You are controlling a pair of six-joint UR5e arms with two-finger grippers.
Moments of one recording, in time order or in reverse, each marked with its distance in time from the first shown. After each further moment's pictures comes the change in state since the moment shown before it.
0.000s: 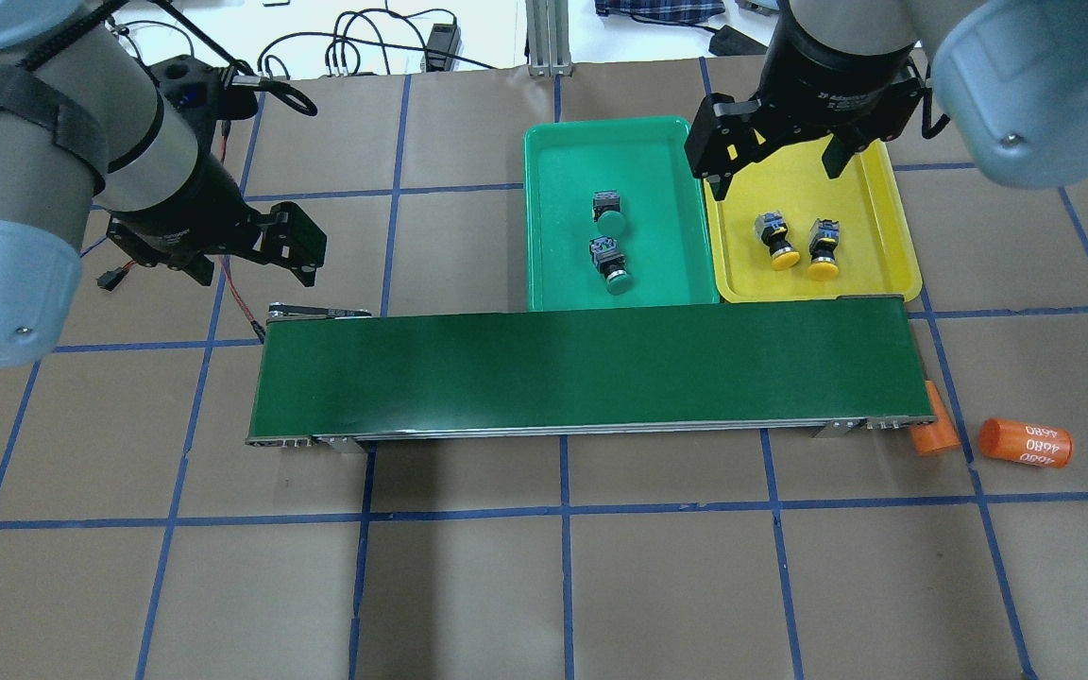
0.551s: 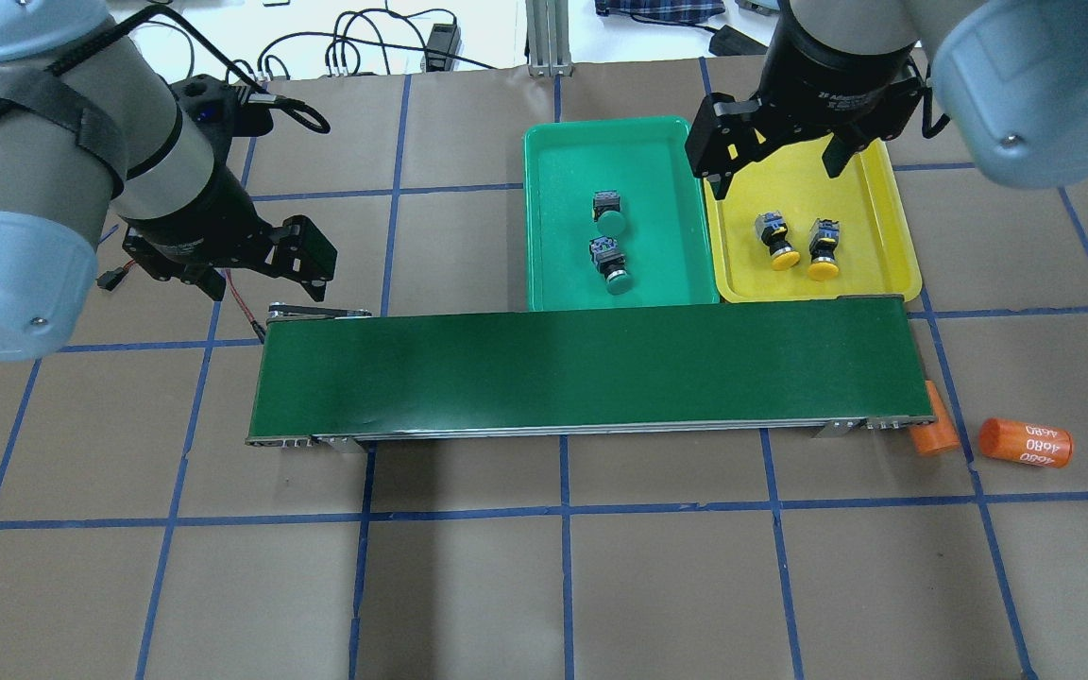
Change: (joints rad) left arm -0.009 -0.017 0.003 -0.040 -0.015 -0.006; right arm 0.000 -0.001 0.000 -0.002 -0.001 0.000
